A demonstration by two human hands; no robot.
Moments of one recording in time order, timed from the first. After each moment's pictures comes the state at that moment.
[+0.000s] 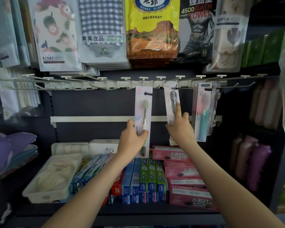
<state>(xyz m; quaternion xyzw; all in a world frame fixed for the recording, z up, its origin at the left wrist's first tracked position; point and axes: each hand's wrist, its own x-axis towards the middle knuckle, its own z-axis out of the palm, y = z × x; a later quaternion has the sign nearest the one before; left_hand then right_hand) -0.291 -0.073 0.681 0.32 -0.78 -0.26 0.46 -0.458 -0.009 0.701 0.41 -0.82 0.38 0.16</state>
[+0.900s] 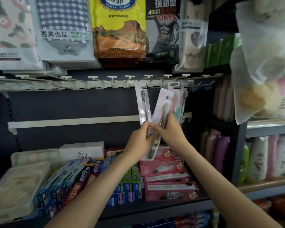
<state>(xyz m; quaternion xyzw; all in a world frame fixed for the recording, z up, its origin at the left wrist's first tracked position) -0.361 -0.017 0.677 0.14 -0.87 -0.28 0.37 -0.461 0.068 0.699 0.44 -0.69 0.57 0.04</state>
